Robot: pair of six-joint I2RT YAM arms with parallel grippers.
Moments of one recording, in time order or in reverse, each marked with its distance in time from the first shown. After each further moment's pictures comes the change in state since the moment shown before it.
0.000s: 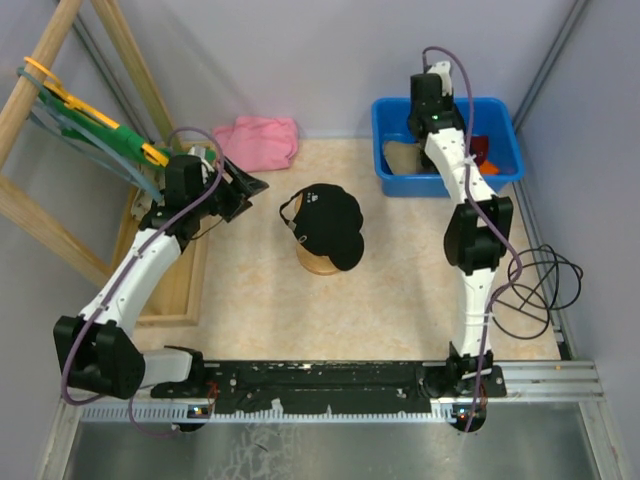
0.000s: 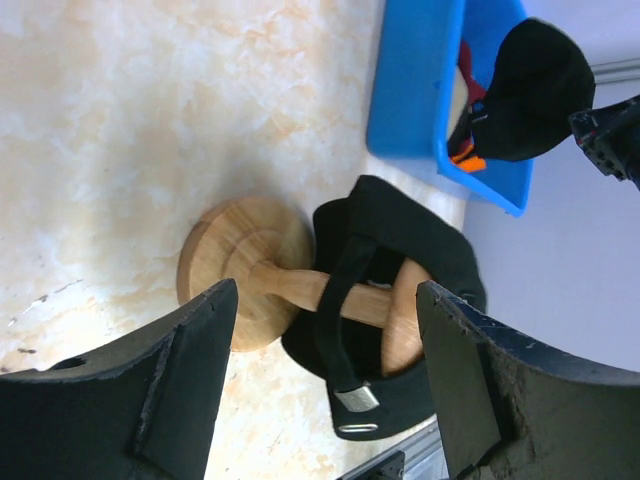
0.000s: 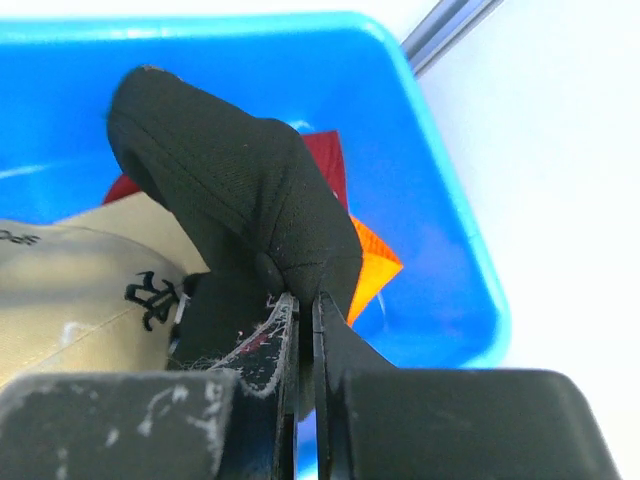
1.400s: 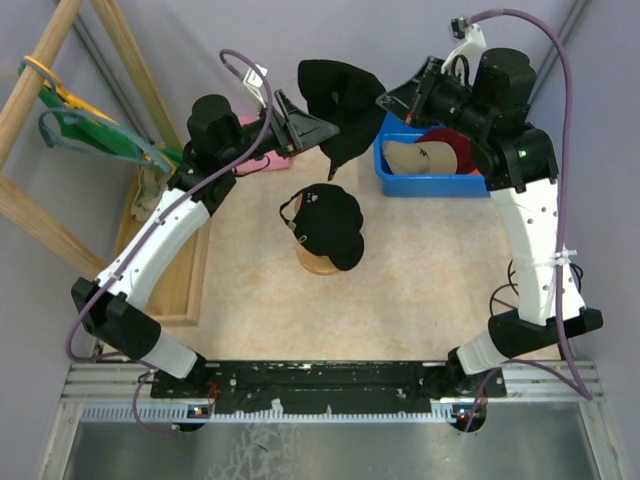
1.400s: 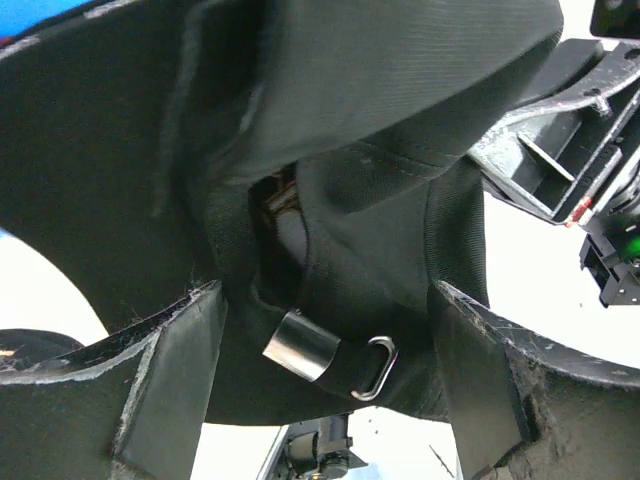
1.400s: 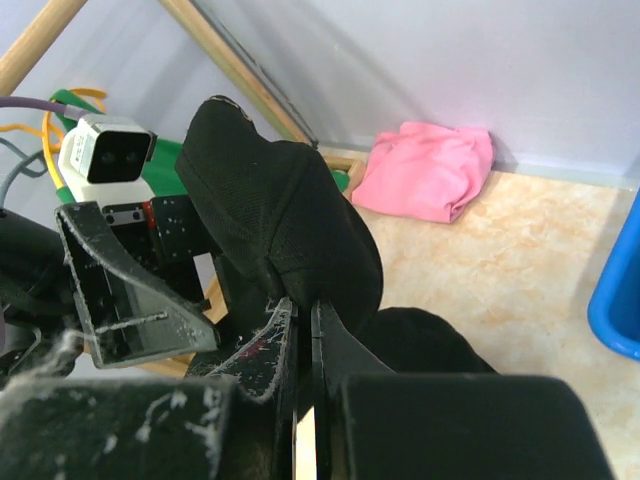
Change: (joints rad) left arm -0.258 0.245 0.540 0.282 0.333 -0.001; right arm 0.121 -0.723 -0.072 -0.207 -1.137 0.578
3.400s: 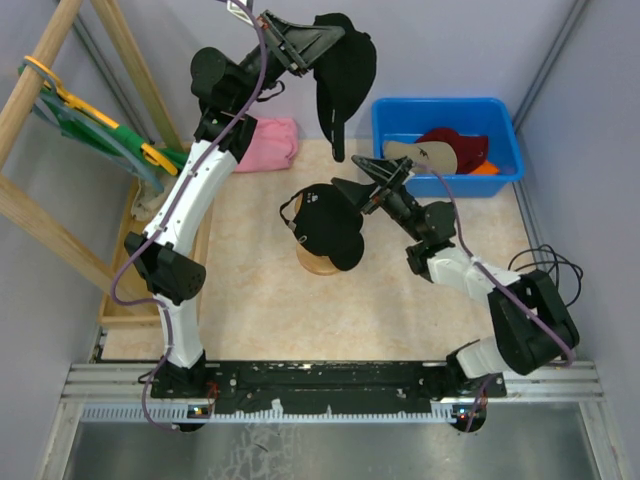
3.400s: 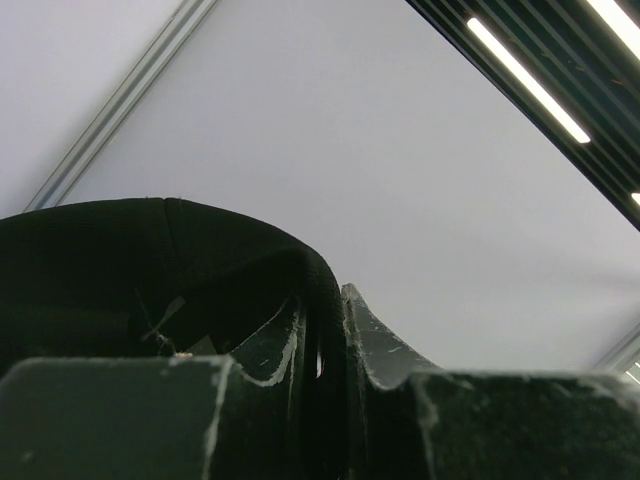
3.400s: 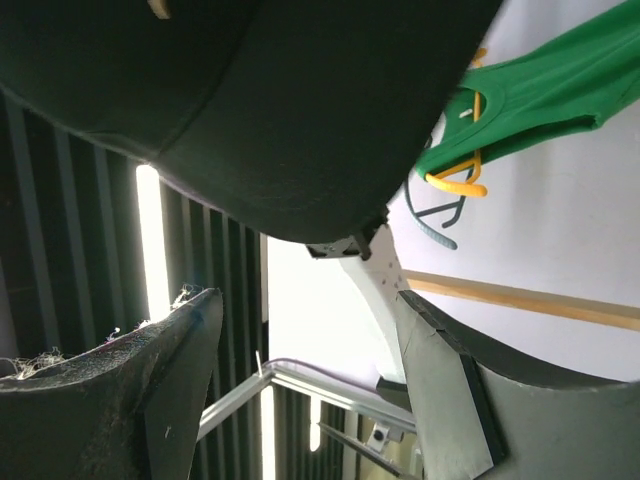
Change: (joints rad) left arm 0.011 0.446 0.649 0.385 -0.051 -0.322; right arm 0.128 -0.107 -1.393 1.909 -0.024 1.603
